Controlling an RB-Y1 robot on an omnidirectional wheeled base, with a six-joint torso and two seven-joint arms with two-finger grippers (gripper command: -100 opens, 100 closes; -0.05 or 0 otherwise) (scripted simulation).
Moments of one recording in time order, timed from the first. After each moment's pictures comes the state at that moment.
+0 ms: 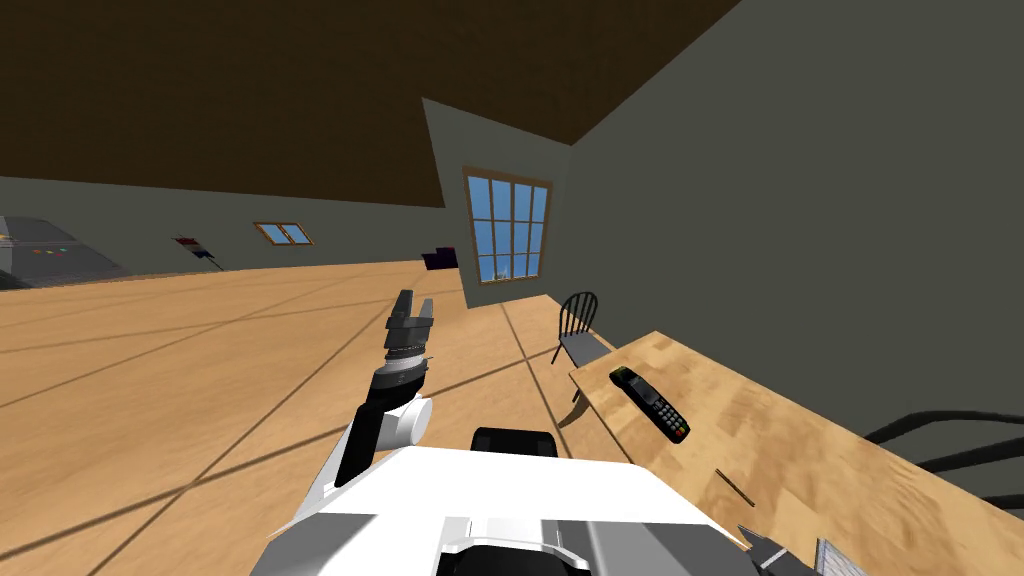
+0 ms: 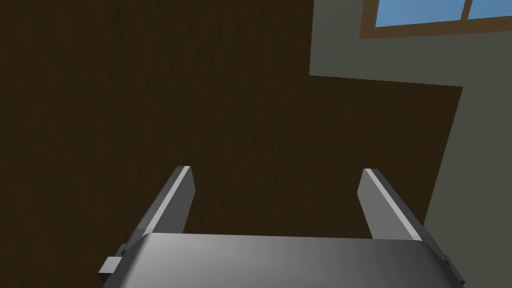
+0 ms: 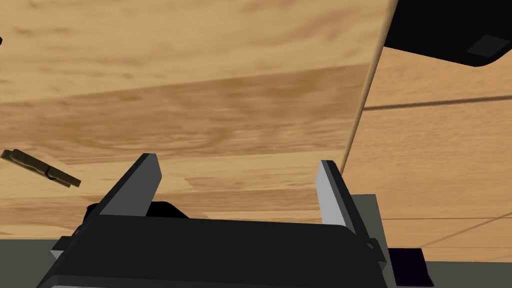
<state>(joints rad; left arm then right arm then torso) 0.49 0.03 -0.01 -2.34 -0.01 -0.49 -0.14 0.51 -0.92 0.10 -0.79 0.94 -0.76 0.19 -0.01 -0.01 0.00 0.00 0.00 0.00</state>
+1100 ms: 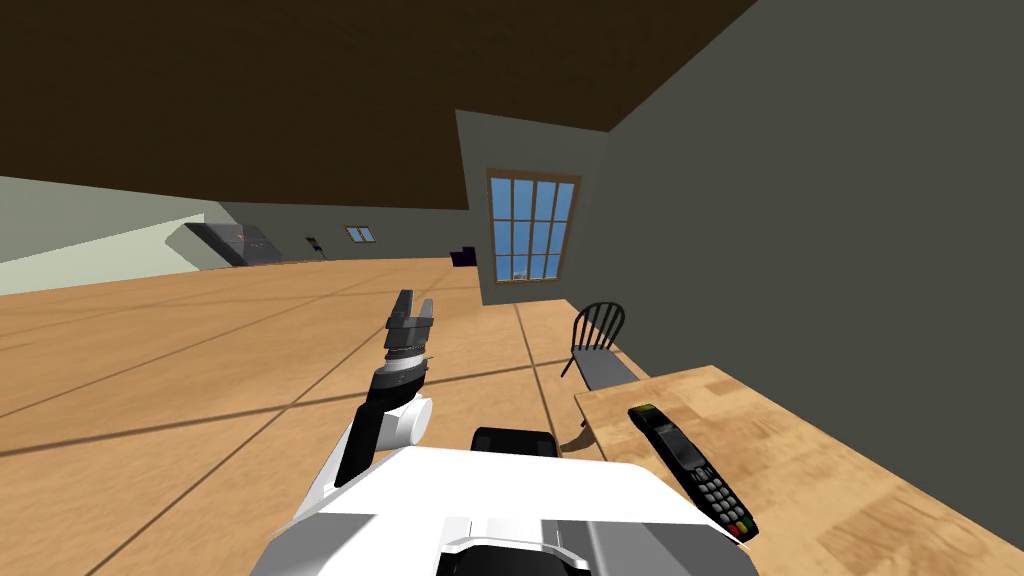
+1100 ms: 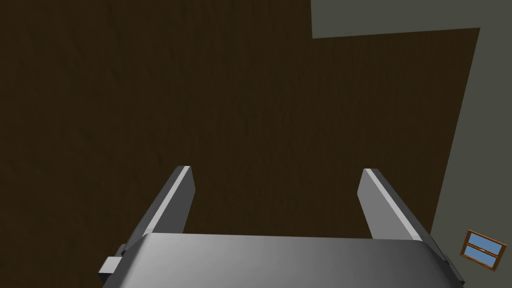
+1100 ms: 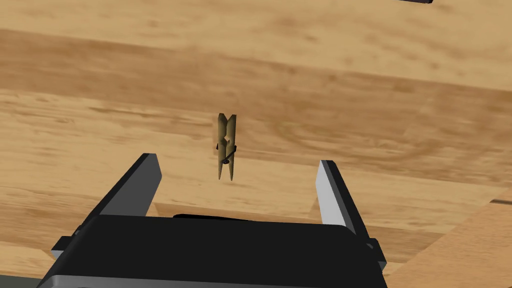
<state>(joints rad) 0.49 0.03 -0.01 -2.34 -0.01 -0.49 -0.14 0.49 -0.98 0.11 -0.58 1.12 -0.84 0.21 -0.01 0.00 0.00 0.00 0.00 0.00</state>
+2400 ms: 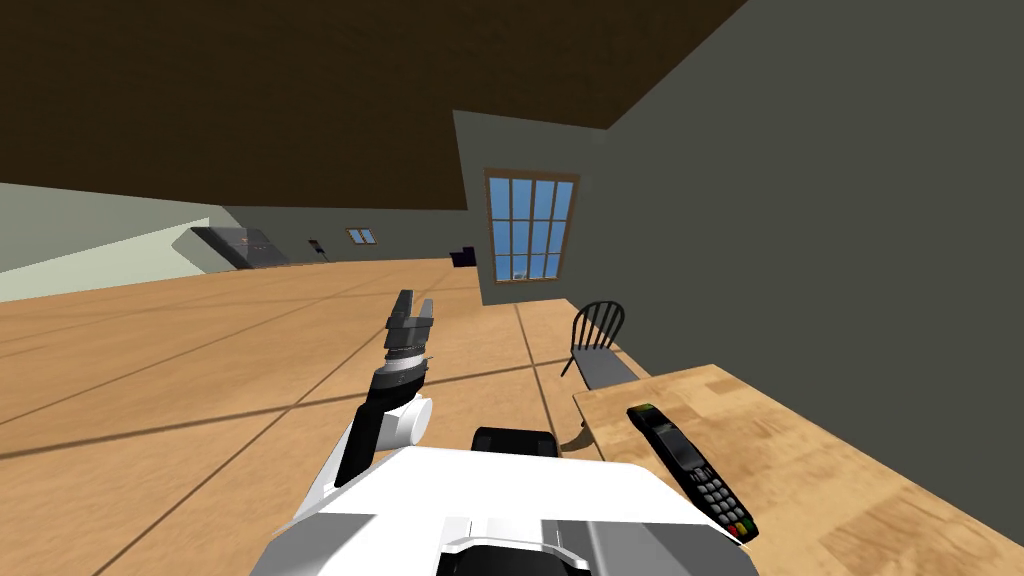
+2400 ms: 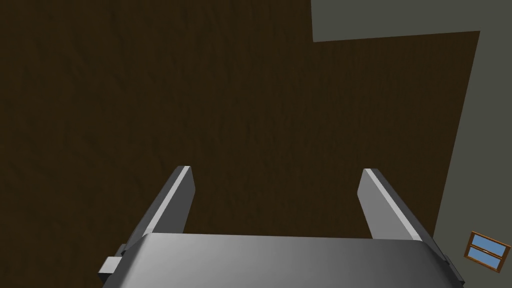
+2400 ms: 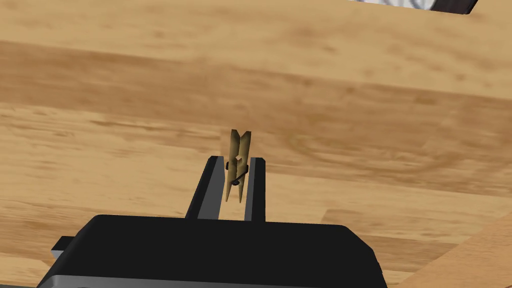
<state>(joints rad) 0.49 0.03 -0.01 -2.34 -0.01 -0.49 -0.14 0.47 -0.97 0.12 -0.56 1.12 -0.82 0.22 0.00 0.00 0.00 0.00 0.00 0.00</state>
